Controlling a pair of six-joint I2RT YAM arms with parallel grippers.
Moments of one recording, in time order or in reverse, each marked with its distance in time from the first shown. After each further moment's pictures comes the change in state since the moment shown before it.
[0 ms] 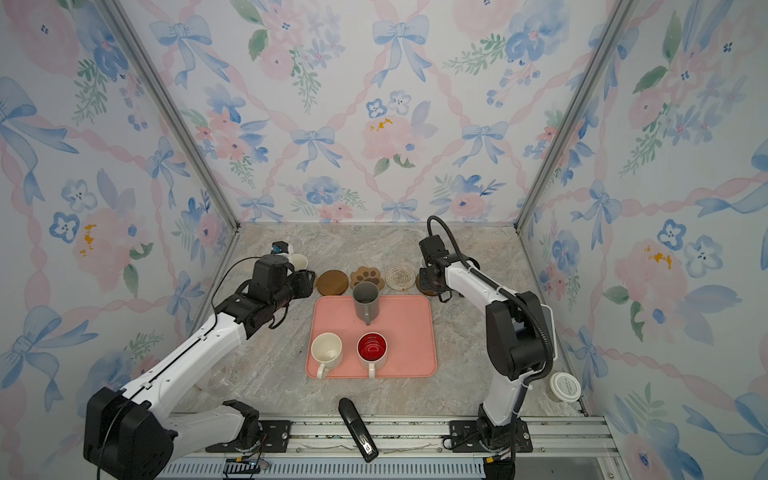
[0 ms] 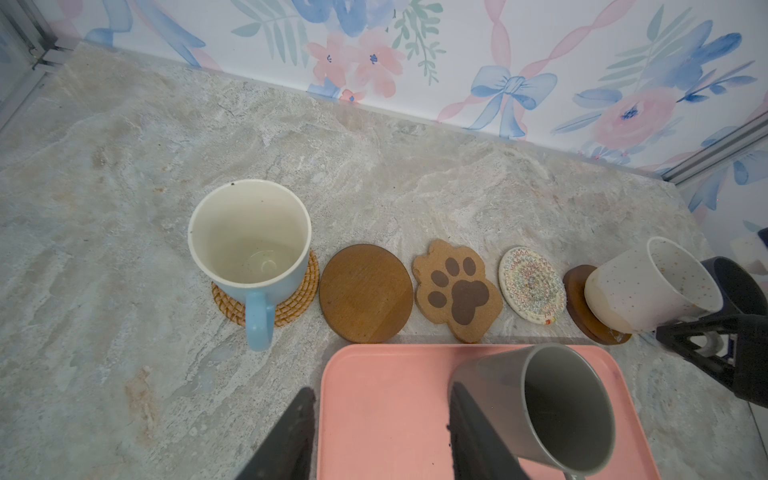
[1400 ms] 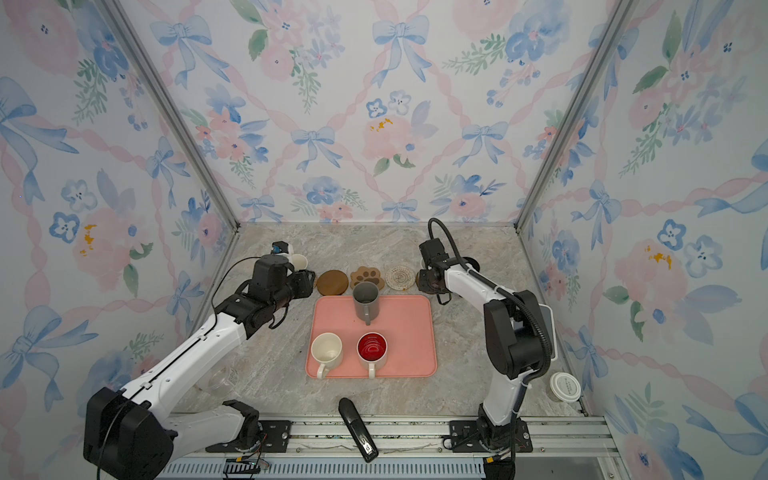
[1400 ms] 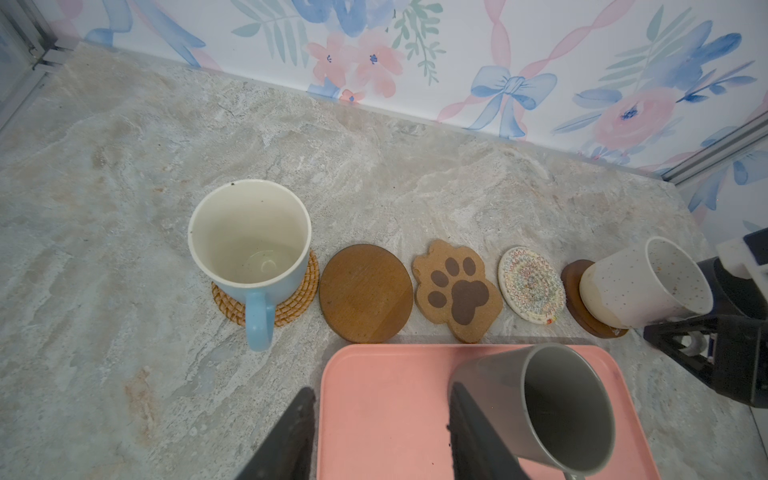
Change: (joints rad) left arm 0.000 0.000 0.000 0.000 0.000 0.000; right arm -0.003 0.005 -0.049 0.068 -0.006 0.028
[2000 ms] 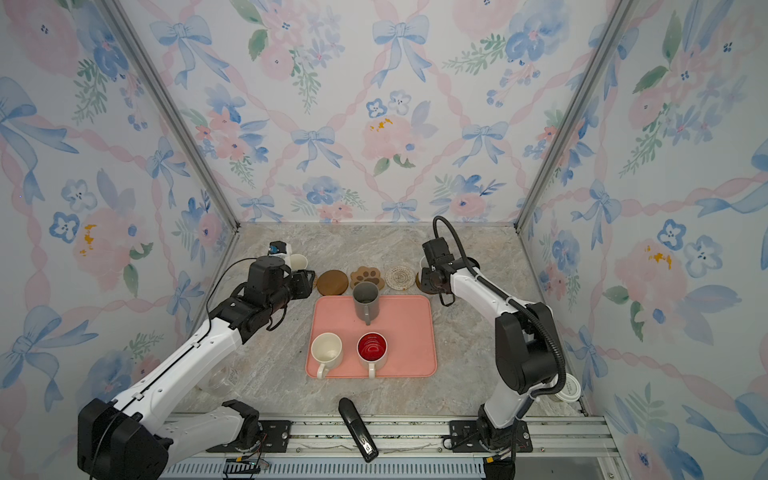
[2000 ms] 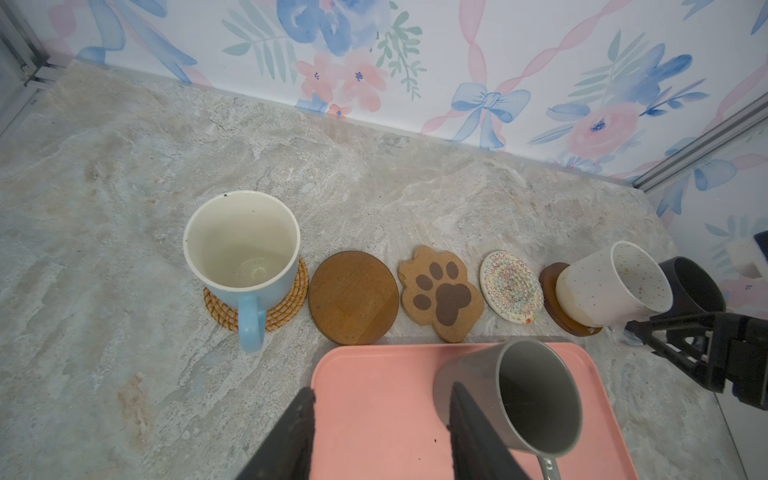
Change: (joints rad) left arm -0.013 -0.054 -0.007 0.000 0.016 0.000; right arm 0.020 -0.126 -0.043 -0.008 0.016 0.024
